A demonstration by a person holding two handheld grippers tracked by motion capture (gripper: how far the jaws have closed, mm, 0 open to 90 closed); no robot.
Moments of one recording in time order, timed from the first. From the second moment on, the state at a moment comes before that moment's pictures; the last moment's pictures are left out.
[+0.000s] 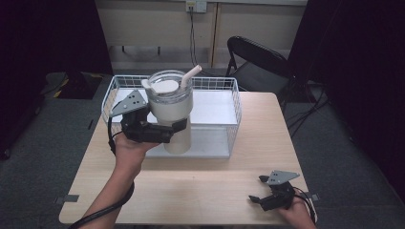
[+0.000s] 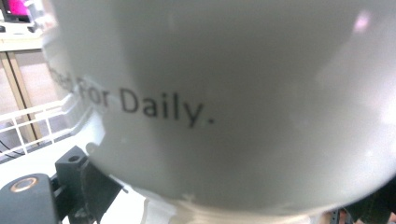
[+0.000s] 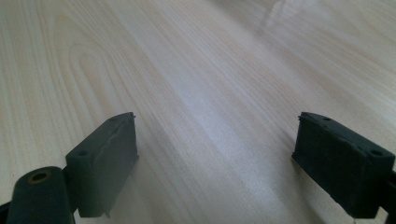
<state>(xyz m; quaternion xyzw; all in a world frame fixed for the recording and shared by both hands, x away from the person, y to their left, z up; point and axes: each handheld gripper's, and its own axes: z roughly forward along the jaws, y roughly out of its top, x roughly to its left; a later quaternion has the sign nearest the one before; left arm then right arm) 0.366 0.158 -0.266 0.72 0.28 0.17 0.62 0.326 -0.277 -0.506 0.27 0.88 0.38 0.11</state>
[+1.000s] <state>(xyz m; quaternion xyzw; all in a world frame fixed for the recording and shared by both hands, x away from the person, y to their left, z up) 0.390 0.161 -0.231 0.72 0.29 0.18 0.61 0.326 -0.277 -0.506 0.27 0.88 0.38 0.11</state>
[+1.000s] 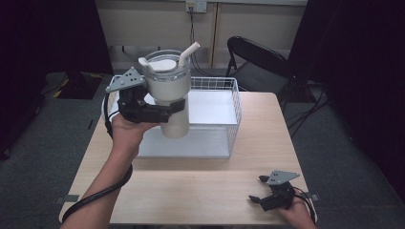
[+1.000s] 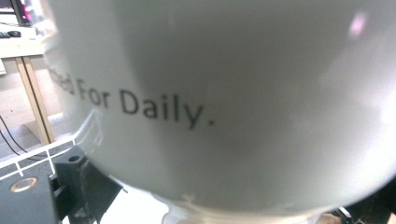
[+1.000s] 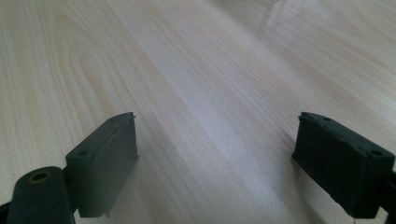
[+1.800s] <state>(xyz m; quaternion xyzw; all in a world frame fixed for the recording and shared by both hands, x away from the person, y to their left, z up) 0.418 0.156 -0.221 0.71 0.30 0.20 0.61 0.326 -0.277 -0.506 0.27 0.88 0.38 0.11</state>
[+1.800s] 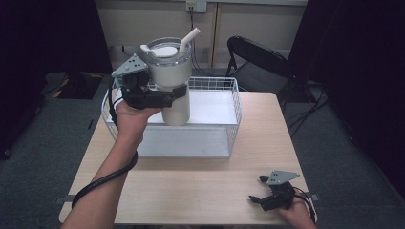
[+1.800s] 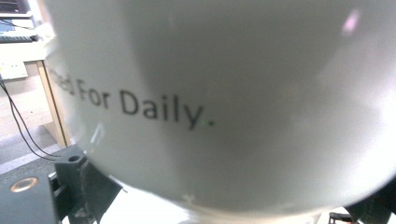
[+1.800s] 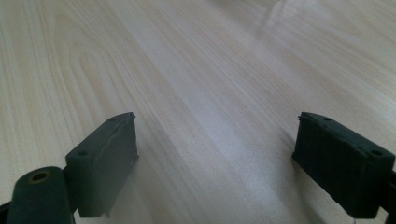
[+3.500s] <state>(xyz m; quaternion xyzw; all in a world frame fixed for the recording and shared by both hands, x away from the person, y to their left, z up) 0.460 0.162 -0.231 0.70 0.35 0.24 0.58 0.326 -0.277 -0.506 0.27 0.88 0.38 0.11</state>
